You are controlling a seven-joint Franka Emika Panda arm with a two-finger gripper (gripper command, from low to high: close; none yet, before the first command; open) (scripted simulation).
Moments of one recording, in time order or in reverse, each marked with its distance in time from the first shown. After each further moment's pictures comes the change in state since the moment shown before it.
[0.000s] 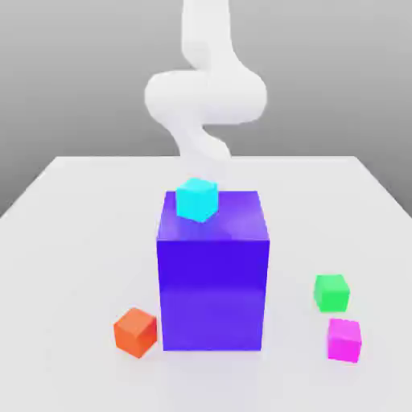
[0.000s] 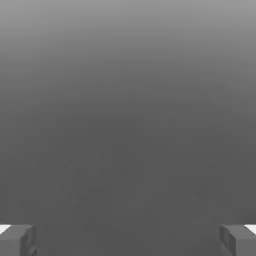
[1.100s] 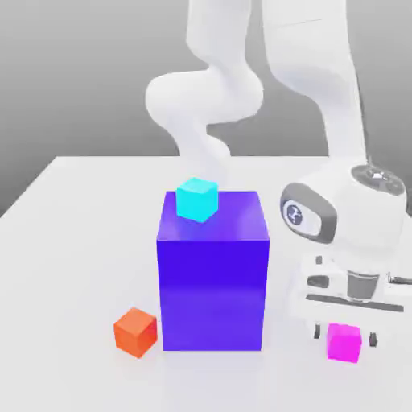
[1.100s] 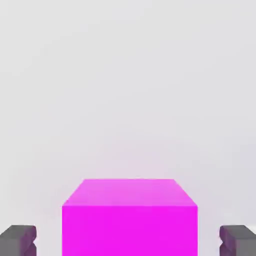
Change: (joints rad) arm 0.346 1.090 0.112 -0.224 -0.267 0.582 0.867
